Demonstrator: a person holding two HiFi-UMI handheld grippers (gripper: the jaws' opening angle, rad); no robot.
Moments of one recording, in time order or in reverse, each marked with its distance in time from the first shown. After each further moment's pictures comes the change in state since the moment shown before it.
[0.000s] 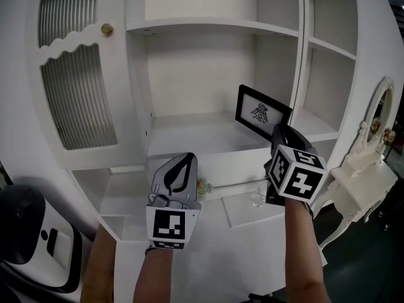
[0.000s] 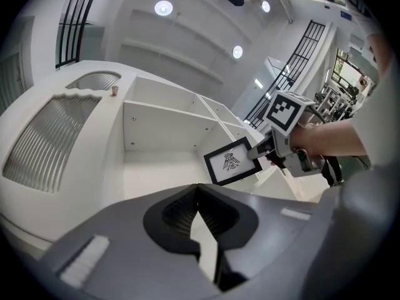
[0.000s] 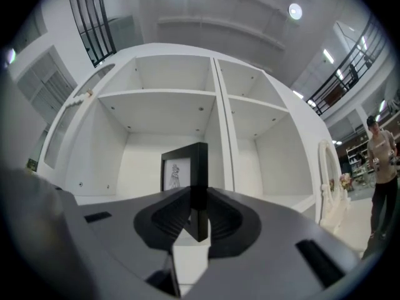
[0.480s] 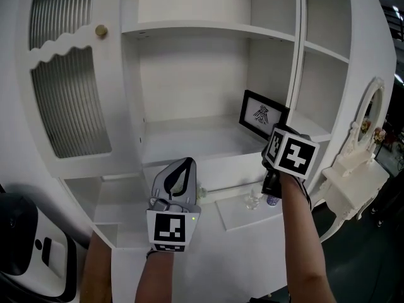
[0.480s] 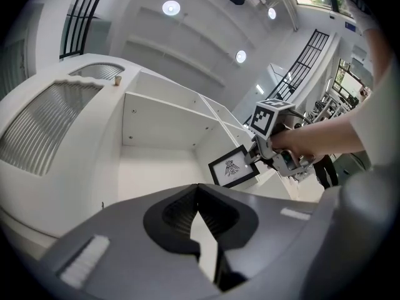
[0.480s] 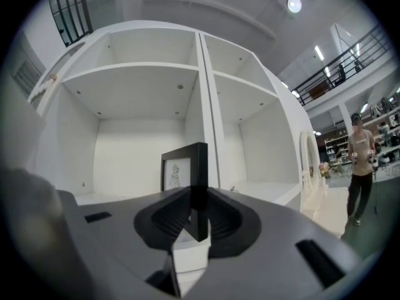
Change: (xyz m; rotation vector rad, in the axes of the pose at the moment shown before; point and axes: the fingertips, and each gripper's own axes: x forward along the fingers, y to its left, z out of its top) left arm 0.011 -0.001 -0.011 -0.054 -0.018 -0.033; right arm 0.031 -0.030 -0.011 0.062 0.167 -0.184
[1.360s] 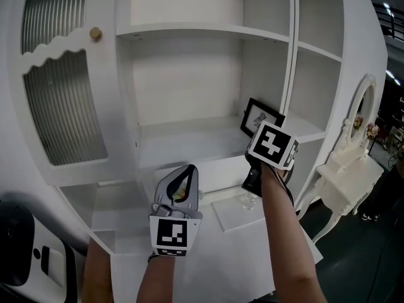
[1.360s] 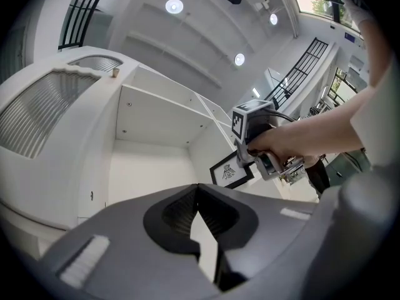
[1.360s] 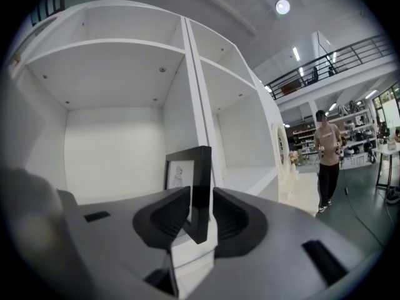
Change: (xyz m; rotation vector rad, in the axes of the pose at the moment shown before) left arm 0.001 -0.013 -0.012 -0.026 -0.004 -0.066; right arm 0.003 -0.006 -0.013 0.043 0.090 -0.252
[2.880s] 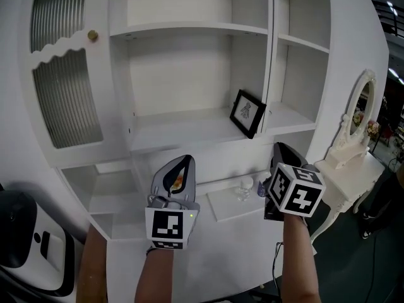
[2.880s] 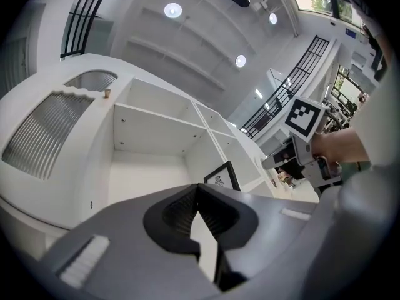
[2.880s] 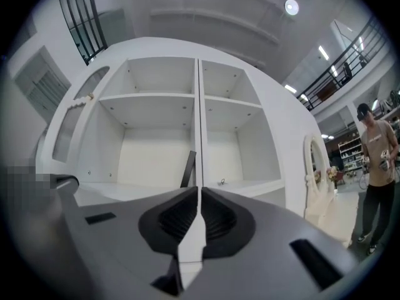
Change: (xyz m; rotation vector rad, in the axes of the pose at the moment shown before) left arm -0.017 -0.042 0.037 0.001 -0.022 0.046; right arm -0.085 -0.056 -0.029 -0.074 -0.182 0.385
